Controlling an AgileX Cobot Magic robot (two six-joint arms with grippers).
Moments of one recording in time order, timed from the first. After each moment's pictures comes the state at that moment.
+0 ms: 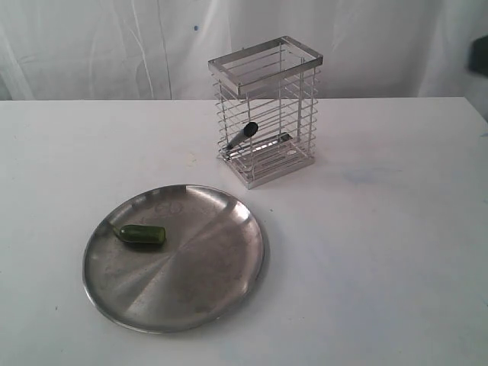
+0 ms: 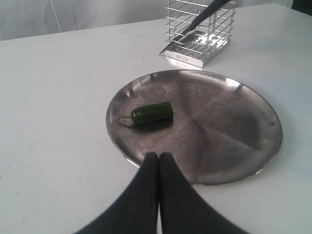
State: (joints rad) left arm -0.29 0.00 0.02 -0.24 0.31 0.20; right arm 0.23 0.83 -0.95 0.38 0.69 -0.20
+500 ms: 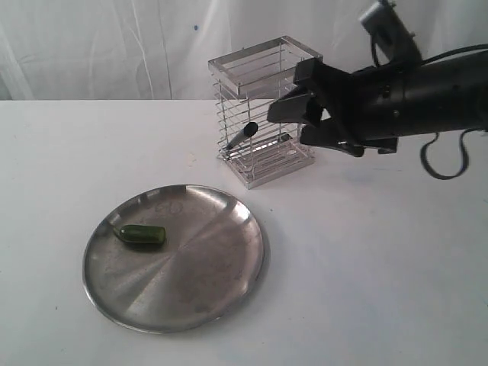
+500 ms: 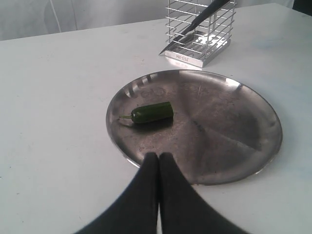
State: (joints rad) left arm -0.29 0.00 0.02 -0.24 0.31 0.20; right arm 0.27 1.47 -0.98 1.27 0.64 -0.67
